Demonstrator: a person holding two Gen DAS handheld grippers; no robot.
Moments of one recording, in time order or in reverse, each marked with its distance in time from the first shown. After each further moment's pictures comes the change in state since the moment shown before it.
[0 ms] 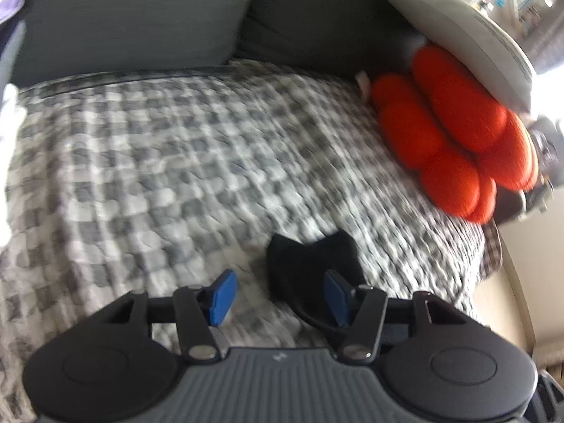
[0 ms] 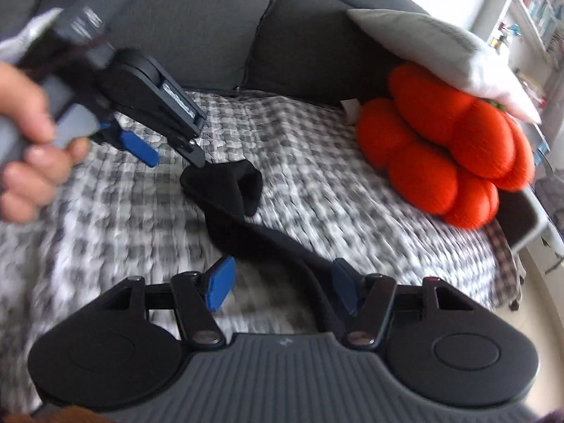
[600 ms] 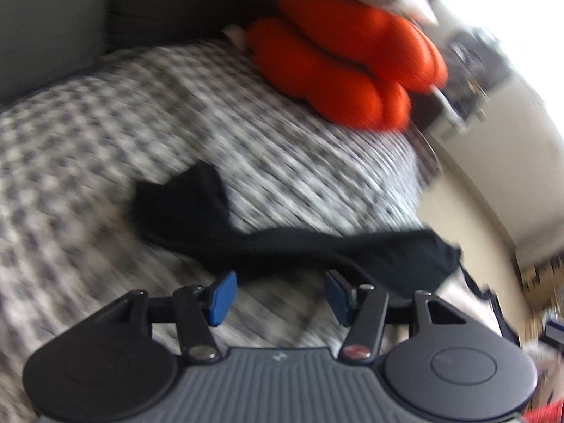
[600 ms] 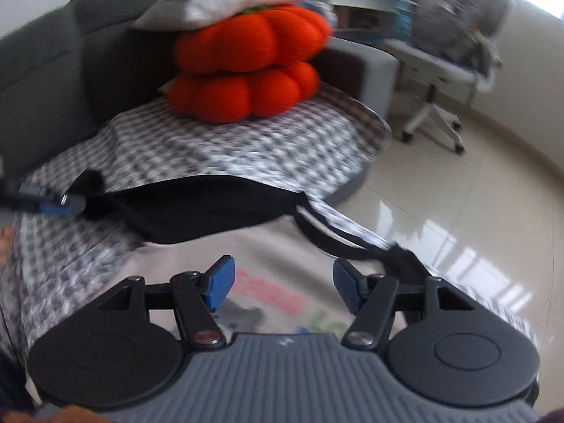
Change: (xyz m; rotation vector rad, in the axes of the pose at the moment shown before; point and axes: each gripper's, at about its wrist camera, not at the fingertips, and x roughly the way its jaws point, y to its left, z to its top) left arm -0.009 -0.068 -0.049 0.275 0.077 -0.155; right arm -0.140 -0.165 -0.123 0.540 0.092 -0.127
